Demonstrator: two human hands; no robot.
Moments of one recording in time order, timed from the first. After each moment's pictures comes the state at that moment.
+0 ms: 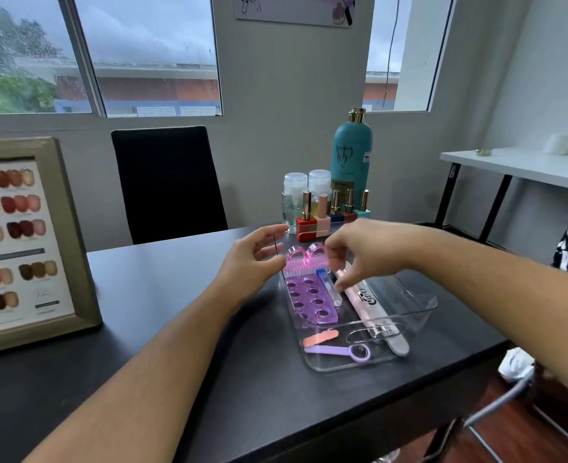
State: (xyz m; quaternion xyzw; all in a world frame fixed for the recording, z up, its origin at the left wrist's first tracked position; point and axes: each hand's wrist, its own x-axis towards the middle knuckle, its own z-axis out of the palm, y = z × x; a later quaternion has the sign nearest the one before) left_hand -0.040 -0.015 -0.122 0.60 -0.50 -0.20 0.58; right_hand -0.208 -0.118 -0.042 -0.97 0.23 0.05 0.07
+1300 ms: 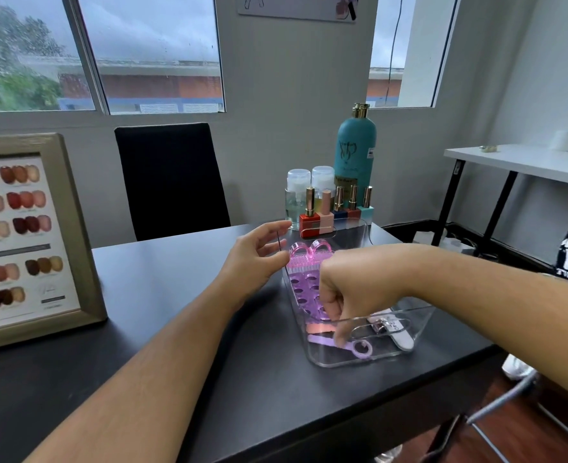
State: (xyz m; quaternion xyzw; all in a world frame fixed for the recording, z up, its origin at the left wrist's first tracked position) left_hand -0.044 -0.012 -0.119 0.62 -0.50 -0.20 0.58; right_hand -0.208 -0.067 -0.044 -0.97 0.14 0.19 0.06
